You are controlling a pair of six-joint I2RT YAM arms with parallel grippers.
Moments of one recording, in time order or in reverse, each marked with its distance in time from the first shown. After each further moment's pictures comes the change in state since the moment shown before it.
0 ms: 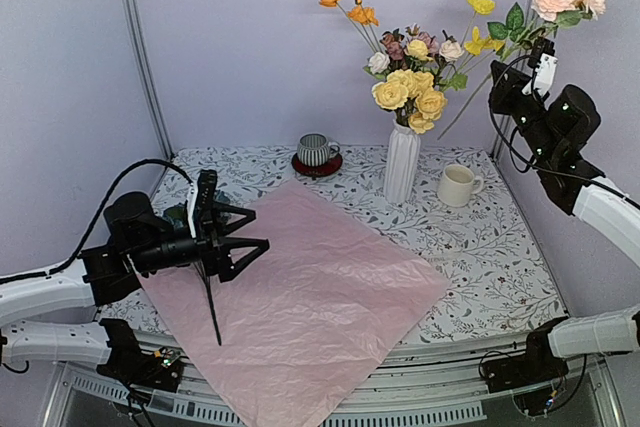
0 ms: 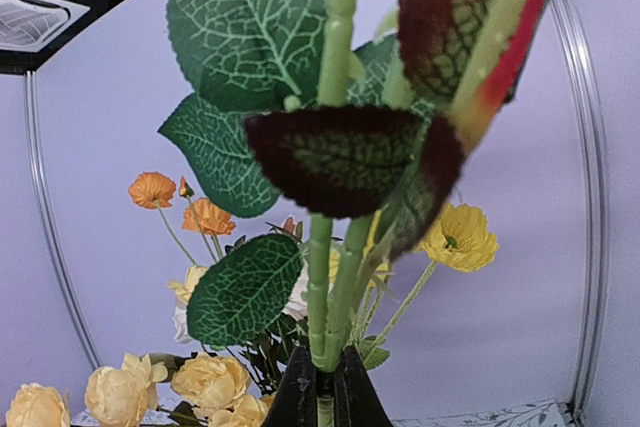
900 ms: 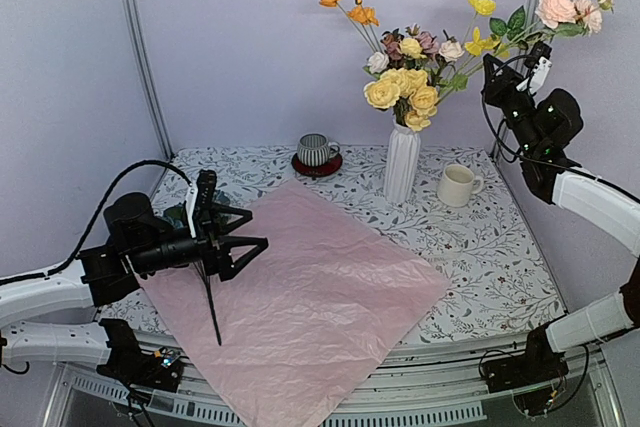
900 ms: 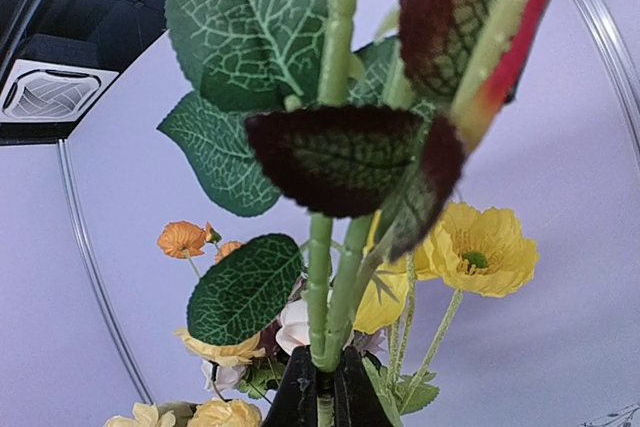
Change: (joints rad) left arm 0.000 -0.018 0.000 -0.040 -0.053 -0.004; right arm -0.094 0.189 0.000 0.324 -0.144 0.266
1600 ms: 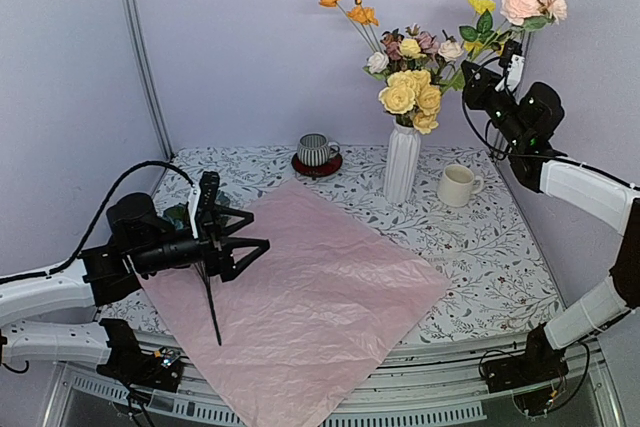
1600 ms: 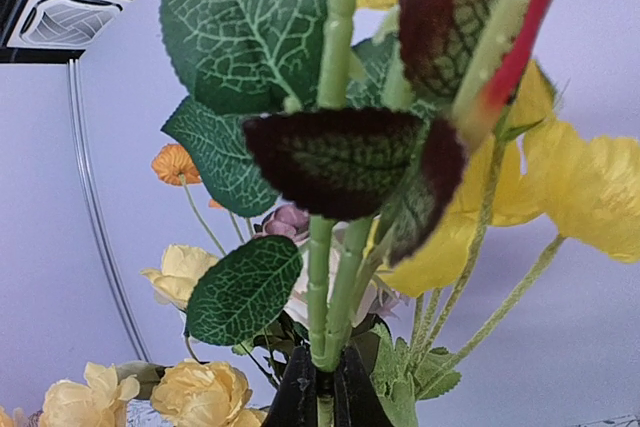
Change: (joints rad) left arm 0.000 0.014 0.000 -0.004 0.004 -0.002; right arm 0.000 0.117 0.069 -0.045 -0.116 -0.111
